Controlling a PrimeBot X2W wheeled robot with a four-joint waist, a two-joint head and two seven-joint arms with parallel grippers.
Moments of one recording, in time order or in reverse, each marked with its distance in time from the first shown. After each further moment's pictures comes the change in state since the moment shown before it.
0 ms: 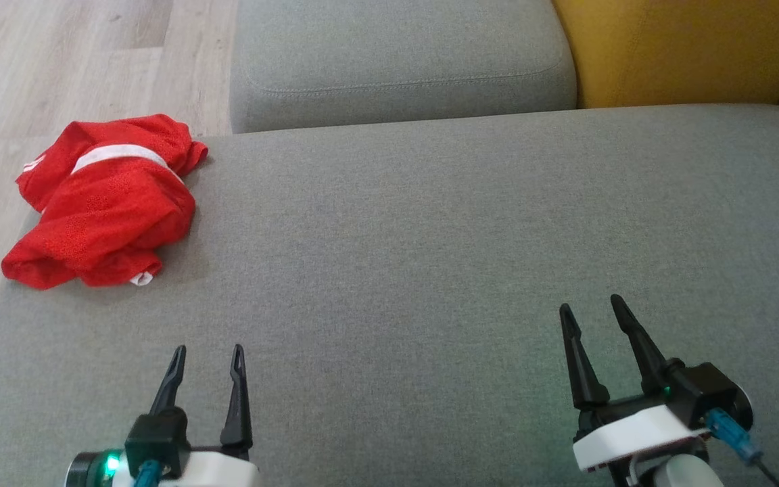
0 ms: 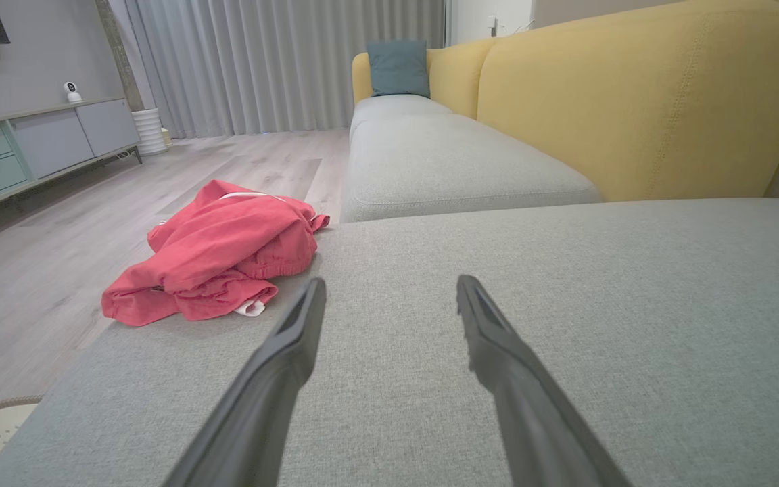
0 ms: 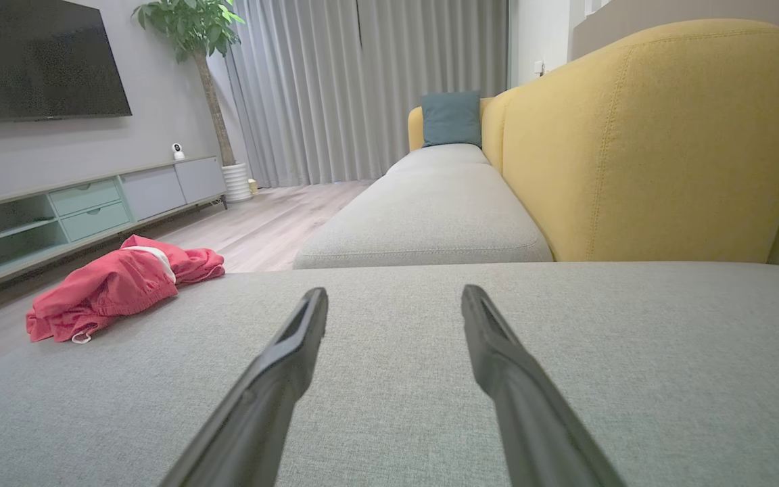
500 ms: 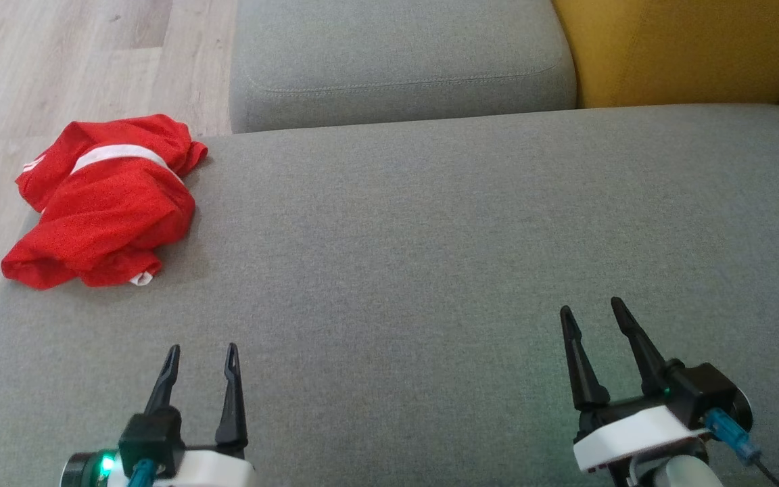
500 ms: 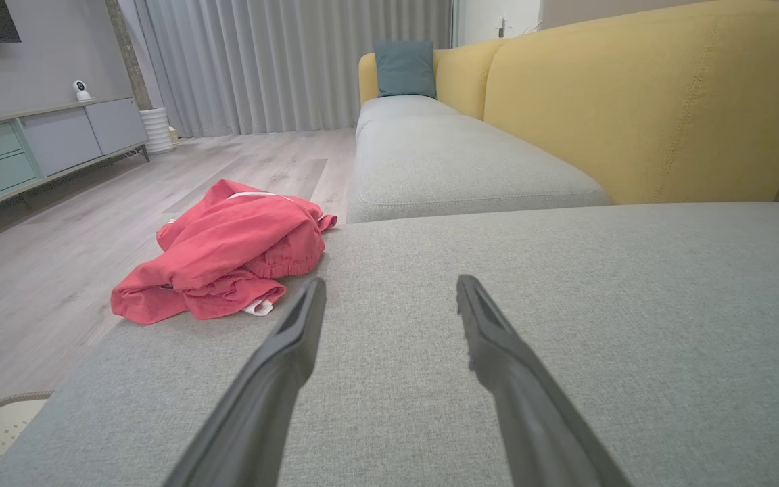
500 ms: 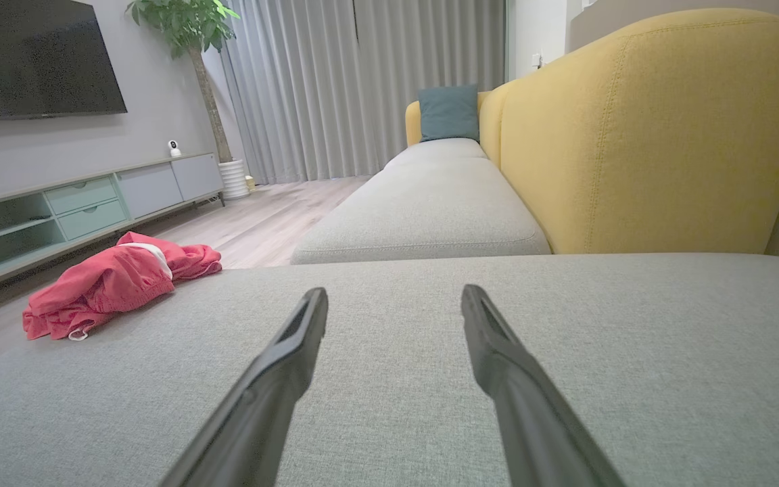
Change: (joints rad) left arm 0.000 -0.004 0.018 0.001 0.000 -0.002 0.000; right arm -0.002 0.000 -0.002 0.016 0.005 0.000 0.000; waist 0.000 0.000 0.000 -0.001
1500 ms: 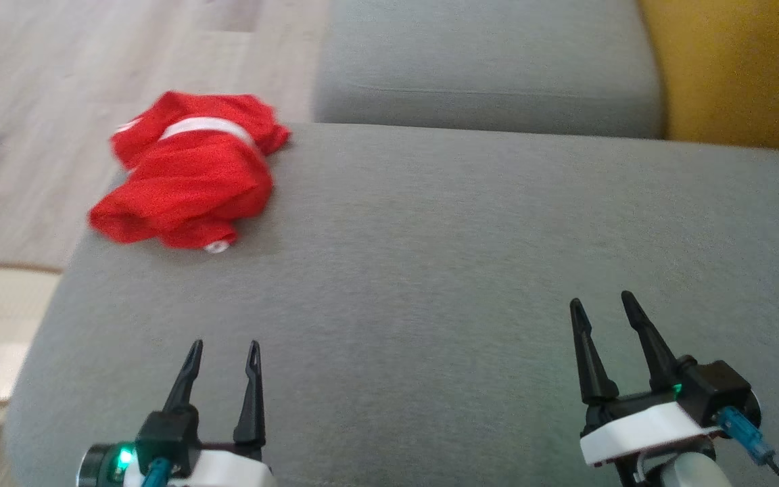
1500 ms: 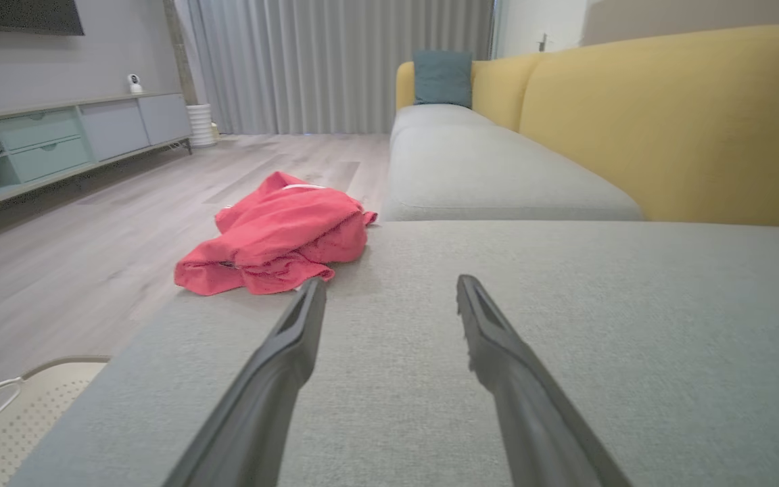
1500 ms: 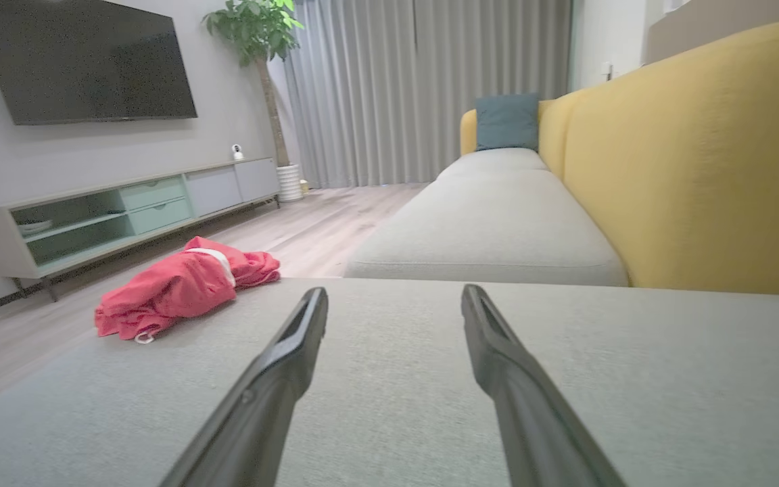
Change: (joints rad) left arm -0.005 -0.012 -0.028 -0.001 0.006 -0.032 0.000; right arm 0.000 0.000 -0.014 -0.021 0.018 0.000 0.000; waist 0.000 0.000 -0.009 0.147
